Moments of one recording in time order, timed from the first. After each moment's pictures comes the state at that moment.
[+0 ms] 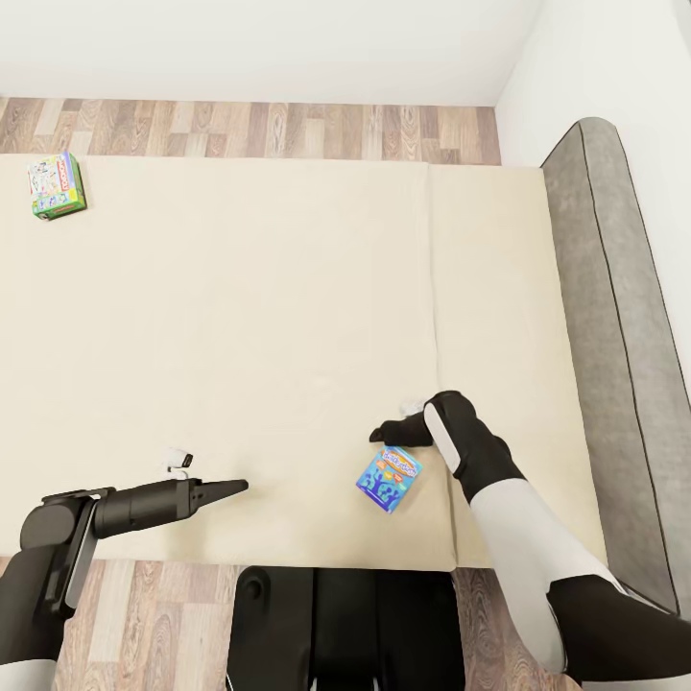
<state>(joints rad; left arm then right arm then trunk) -0.45 0.17 0.29 -1.41 -0.01 1.02 -1.51 -0.98 0.11 0.08 -0.81 -0.15 1.04 0.11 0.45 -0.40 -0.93</state>
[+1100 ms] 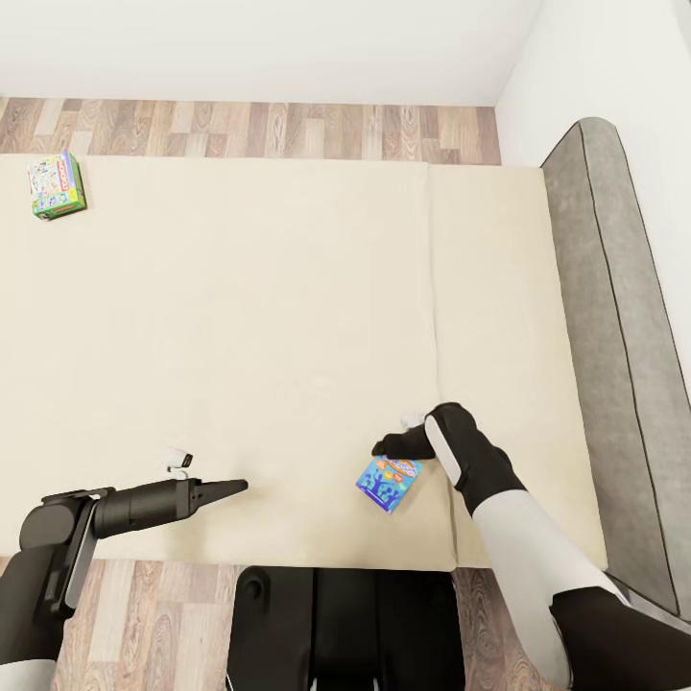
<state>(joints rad) -0.45 0.17 0.29 -1.41 -0.01 1.02 -1.51 -0.94 0.10 0.09 -0.80 -0.14 1.04 0.11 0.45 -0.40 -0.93</state>
